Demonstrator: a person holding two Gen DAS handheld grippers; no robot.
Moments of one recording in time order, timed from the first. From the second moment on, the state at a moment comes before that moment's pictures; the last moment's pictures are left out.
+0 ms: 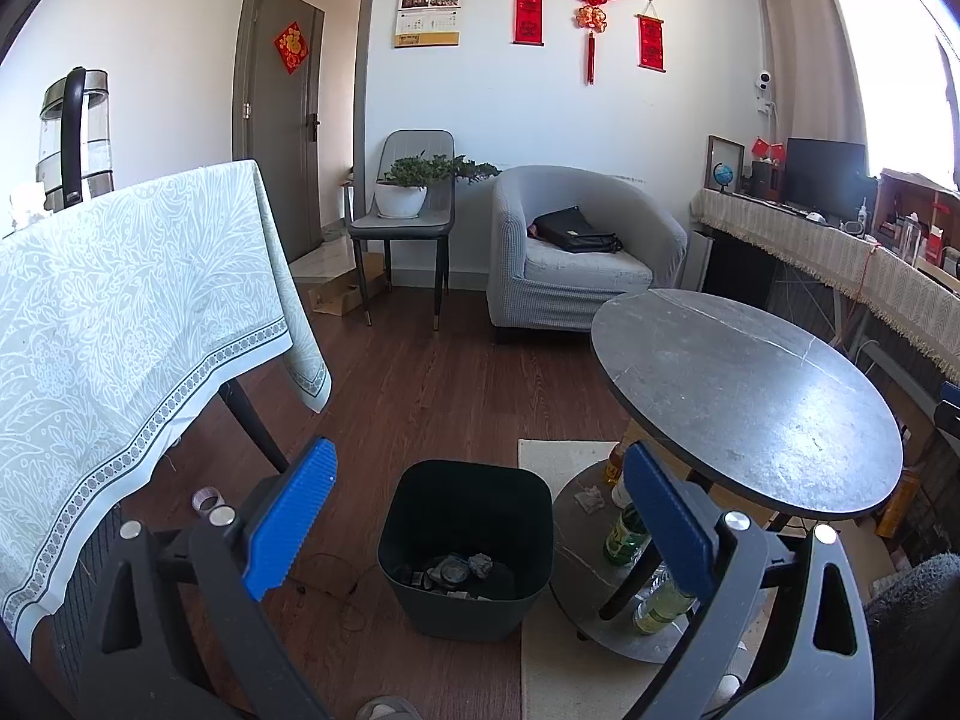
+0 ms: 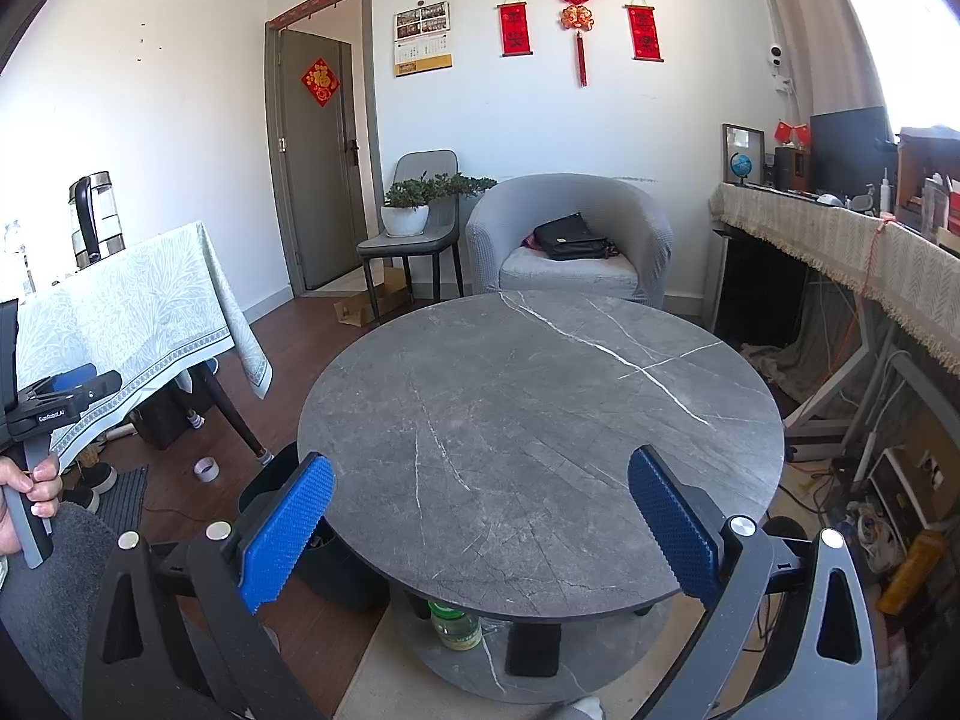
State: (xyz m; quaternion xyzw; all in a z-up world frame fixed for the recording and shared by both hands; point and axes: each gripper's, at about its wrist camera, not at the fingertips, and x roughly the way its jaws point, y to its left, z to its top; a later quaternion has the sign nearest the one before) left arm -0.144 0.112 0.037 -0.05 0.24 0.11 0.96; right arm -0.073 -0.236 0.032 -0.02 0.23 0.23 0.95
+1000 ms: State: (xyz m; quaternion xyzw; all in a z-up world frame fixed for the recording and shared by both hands) left arm -0.144 0.114 0.036 -0.05 0.24 0.10 0.96; right arm -0.073 -0.236 0.031 -0.02 0.23 0.23 0.95
